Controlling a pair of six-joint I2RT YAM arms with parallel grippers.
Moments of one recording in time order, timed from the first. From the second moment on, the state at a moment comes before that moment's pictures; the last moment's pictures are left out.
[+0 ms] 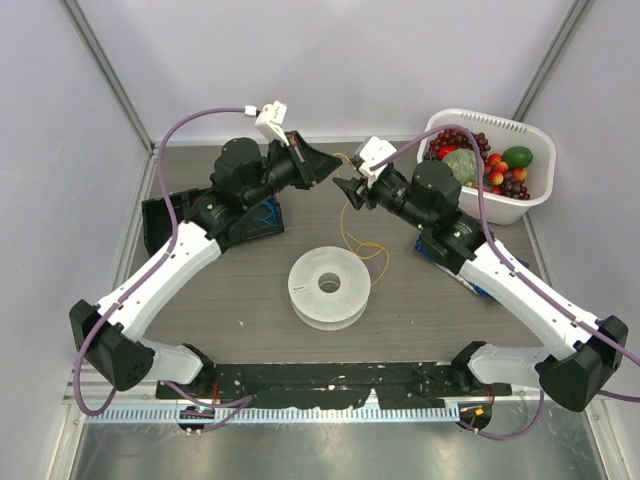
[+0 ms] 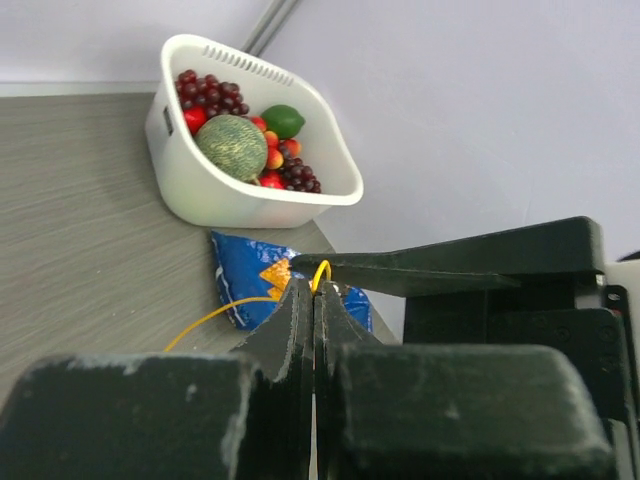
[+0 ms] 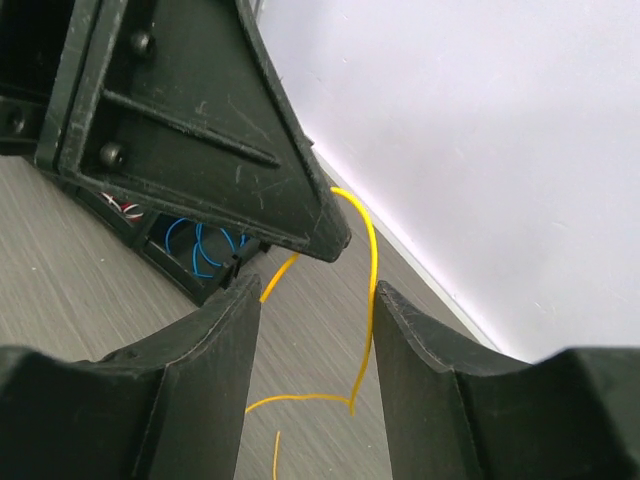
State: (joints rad) left arm -0.63 1.36 1.37 0.01 0.23 -0.68; right arm 0.67 1.20 1.19 0.03 -0.18 -0.35
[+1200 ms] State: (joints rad) left arm -0.68 1.30 1.34 -0.04 0.12 -0.68; right arm 0.69 1.23 1.22 0.02 -0.14 -0.37
